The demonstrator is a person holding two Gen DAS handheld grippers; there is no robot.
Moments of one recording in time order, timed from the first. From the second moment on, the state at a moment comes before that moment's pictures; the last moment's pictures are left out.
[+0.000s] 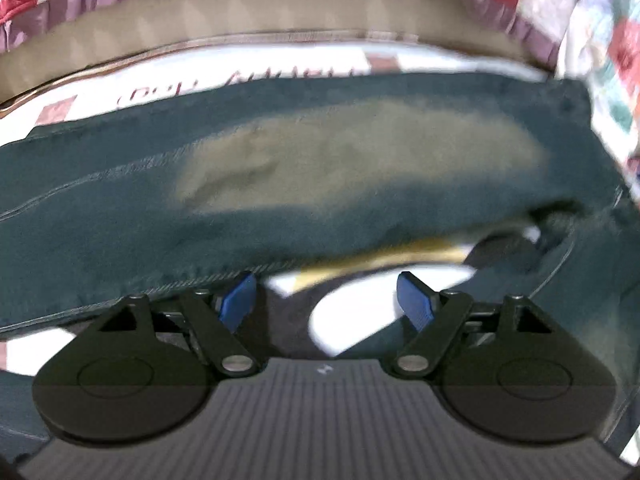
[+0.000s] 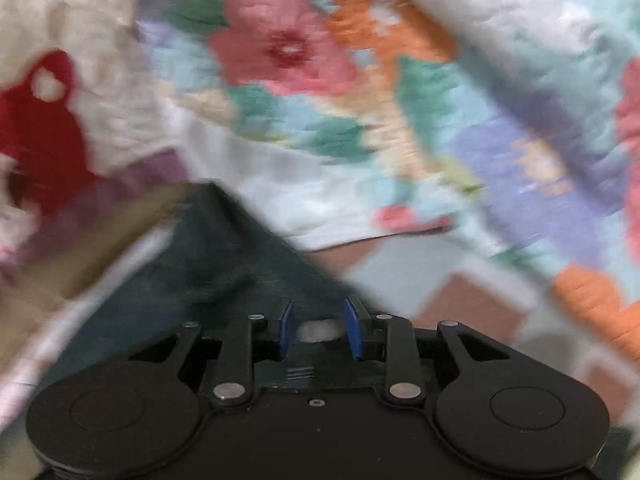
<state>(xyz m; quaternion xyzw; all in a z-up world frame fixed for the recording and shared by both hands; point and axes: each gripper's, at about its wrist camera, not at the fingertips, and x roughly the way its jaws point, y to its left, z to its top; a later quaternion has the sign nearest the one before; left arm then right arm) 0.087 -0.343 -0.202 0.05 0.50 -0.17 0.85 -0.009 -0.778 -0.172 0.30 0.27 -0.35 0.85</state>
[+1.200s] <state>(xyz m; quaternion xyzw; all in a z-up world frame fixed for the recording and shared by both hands) 0.023 0.077 -0.149 0.03 0.53 0.00 0.85 0.066 -0.443 -0.217 0.17 0.42 0.15 0.88</state>
